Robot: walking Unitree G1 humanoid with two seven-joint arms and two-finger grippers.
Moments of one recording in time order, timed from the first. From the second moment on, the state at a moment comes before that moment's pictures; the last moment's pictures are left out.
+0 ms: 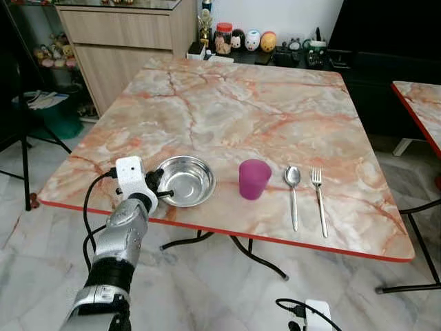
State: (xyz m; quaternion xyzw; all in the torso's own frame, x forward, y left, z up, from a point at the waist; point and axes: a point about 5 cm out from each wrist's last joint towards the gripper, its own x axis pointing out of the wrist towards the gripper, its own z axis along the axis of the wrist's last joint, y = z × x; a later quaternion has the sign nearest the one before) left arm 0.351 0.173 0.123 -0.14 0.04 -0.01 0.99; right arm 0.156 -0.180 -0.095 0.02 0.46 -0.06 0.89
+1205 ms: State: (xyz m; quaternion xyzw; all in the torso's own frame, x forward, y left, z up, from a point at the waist) left arm 0.336 0.173 0.162 -0.27 -0.11 0.02 0.96; right arm 0.157 -0.181 -0.095 0.02 0.46 -0.06 0.89
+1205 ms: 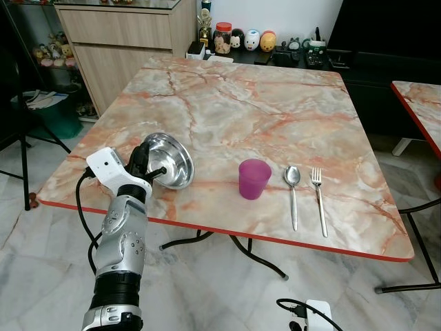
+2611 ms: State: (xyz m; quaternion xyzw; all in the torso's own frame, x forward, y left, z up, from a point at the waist) left arm 0.334 0.152 0.200 -0.46 -0.13 -0.11 0.87; right arm 0.158 -0.179 -0.094 0.02 0.46 -0.05 0.89
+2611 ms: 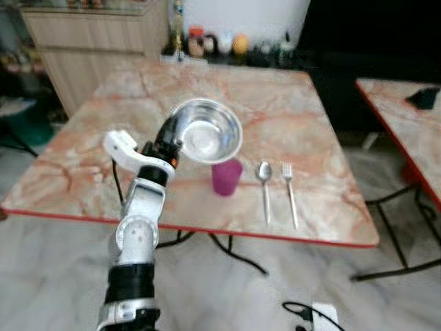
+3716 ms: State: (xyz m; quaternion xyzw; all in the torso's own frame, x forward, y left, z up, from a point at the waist) left arm 0.334 0.145 0.206 -0.46 -0.14 -0.12 0.87; right arm 0.155 -0.187 -0.095 0.02 0.46 -0.06 0.89
